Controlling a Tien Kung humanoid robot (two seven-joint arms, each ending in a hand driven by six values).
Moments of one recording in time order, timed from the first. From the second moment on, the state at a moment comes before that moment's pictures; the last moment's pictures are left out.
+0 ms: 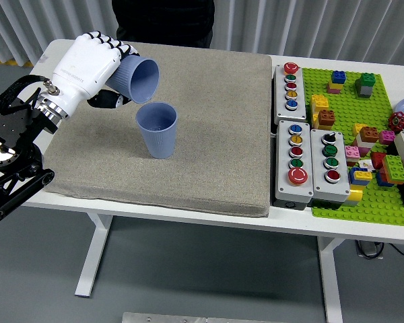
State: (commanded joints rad) left arm -0.63 0.58 -0.78 -1.31 2.19 0.37 0.10; right arm 0.20 -0.11 1.16 0.18 -0.59 -0.15 -0.21
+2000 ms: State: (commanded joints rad) left arm -0.40 0.28 -0.99 -1.07 0.85 0.48 -0.23; right arm 0.19 -0.11 1.16 0.18 -0.61 -0.15 -0.22
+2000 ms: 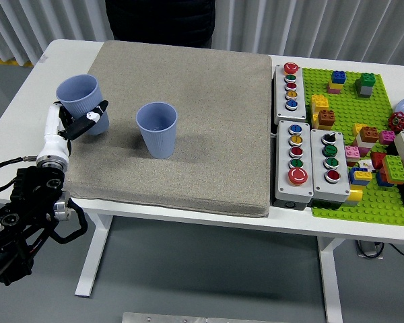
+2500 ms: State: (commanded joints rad) left arm -0.38 0.26 -0.96 -1.02 0.84 0.47 -0.26; right arm 0.19 -0.11 1.17 0.18 -0.61 -0.15 -0.22
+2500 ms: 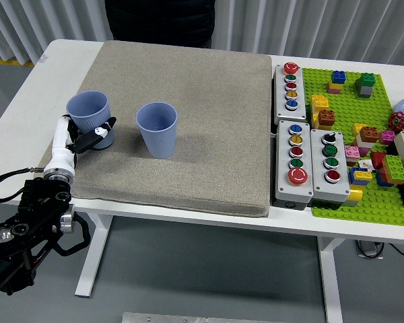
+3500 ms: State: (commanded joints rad) left arm -0.36 0.27 -1.01 -1.02 0.90 0.34 -0.26; right arm 0.19 -0.11 1.17 0.18 -0.62 -0.15 -0.22
